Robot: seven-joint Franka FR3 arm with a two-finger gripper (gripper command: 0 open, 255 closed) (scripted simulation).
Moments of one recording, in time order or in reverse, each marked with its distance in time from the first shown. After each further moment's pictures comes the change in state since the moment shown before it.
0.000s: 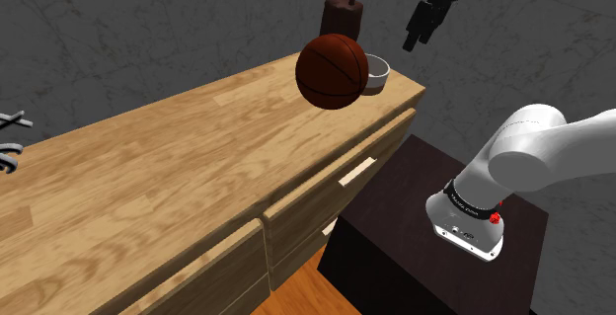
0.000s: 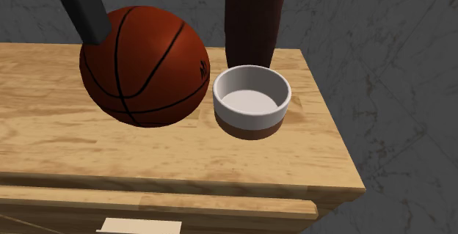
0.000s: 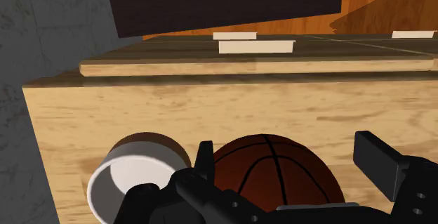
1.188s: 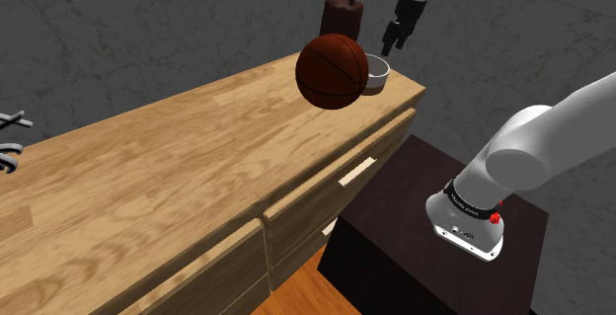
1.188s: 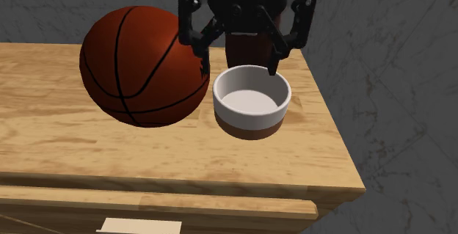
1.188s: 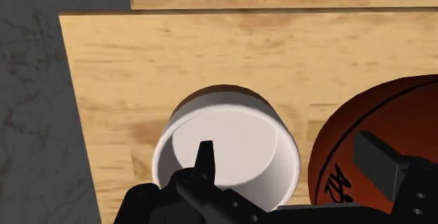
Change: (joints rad) arm -0.054 0.452 -0.224 0.084 -0.085 0.357 -0.258
